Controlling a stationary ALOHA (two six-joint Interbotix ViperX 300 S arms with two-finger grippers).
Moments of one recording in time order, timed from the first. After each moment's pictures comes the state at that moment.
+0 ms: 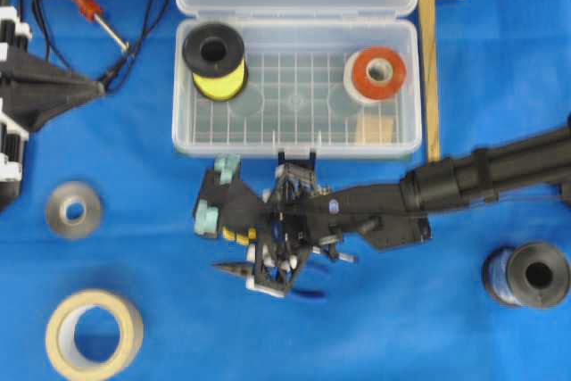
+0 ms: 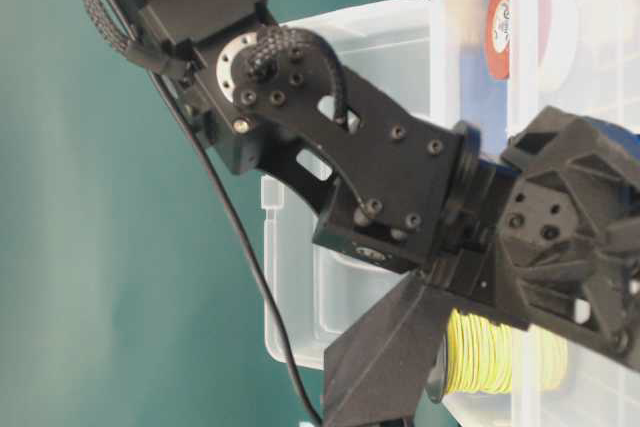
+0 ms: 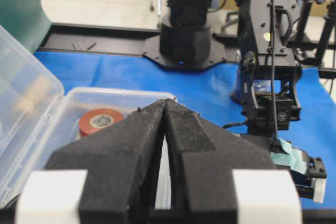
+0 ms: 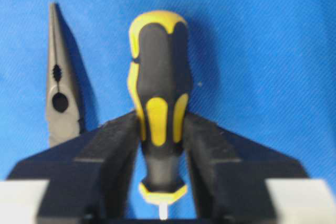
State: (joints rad) left arm 0.06 -1.03 1.20 -0.03 -0.25 0.00; right arm 0.18 0.48 0.06 -0.08 0.62 0.69
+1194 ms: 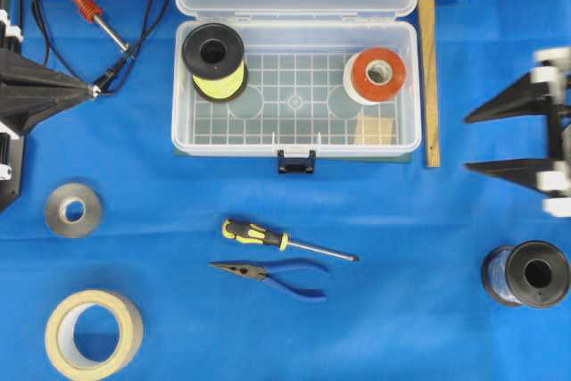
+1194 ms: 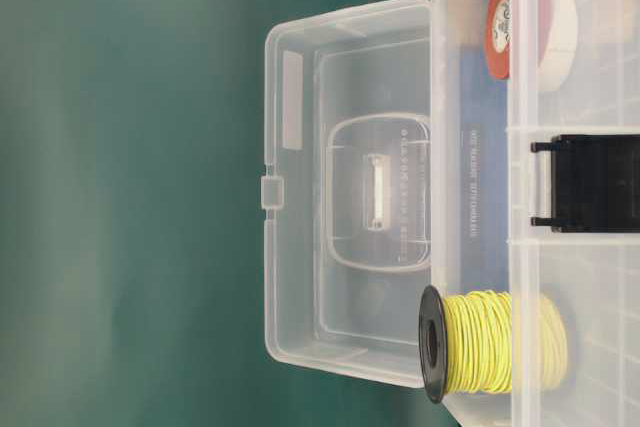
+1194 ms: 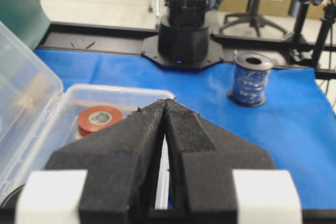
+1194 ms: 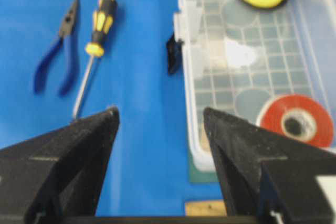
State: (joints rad) left arm 0.06 -1.08 1.22 -0.03 -0.22 -0.02; right arm 0.21 -0.93 0.99 -0.44 0.50 0.69
